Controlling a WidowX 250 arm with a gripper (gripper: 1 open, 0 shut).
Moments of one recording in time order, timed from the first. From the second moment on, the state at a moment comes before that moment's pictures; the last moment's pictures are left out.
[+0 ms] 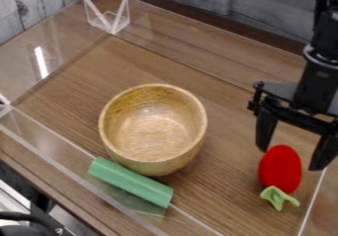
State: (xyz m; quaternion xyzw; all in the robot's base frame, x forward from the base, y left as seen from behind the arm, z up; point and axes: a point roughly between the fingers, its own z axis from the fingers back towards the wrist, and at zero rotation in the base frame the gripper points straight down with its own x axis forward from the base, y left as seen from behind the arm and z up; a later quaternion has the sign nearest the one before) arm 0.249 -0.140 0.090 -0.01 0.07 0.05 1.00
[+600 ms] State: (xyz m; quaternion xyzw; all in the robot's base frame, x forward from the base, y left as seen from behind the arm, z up) arm 0.255 -0.146 0.080 -0.01 0.05 0.07 1.00
